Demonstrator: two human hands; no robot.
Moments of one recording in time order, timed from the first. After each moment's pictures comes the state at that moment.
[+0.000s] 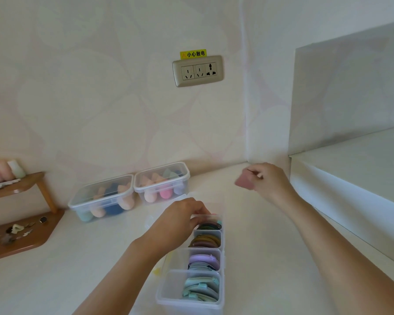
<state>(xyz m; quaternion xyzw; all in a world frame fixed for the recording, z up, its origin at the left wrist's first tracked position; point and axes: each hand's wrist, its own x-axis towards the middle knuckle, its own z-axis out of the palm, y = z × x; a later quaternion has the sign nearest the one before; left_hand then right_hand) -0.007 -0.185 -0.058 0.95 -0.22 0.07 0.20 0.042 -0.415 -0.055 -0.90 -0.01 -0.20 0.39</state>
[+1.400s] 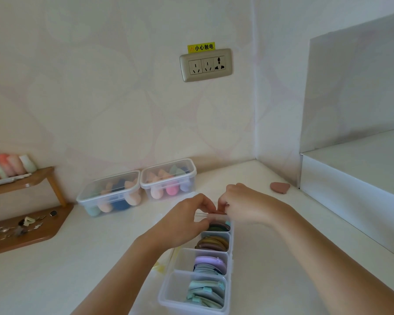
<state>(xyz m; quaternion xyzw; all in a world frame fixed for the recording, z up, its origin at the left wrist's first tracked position) -0.003 -0.183 -0.064 0.94 -0.21 0.02 0.27 0.013 -0.350 -0.042 -0.97 -0.20 0.02 0.14</state>
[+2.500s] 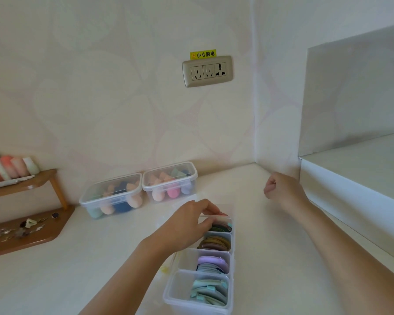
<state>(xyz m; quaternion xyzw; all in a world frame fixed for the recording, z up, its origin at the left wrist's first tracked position) -0.010 -0.185 -0.061 0.94 -0.21 0.02 0.26 0.061 -0.432 -0.082 -0.93 0.07 -0.15 0.33</state>
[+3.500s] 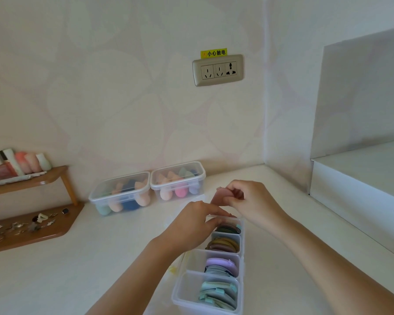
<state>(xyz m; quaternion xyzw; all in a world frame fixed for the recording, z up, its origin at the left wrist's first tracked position) -0.009 -0.187 -0.064 0.94 -0.20 0.05 0.28 0.017 -0.347 -0.061 -0.89 -0.17 -0.16 0.39</state>
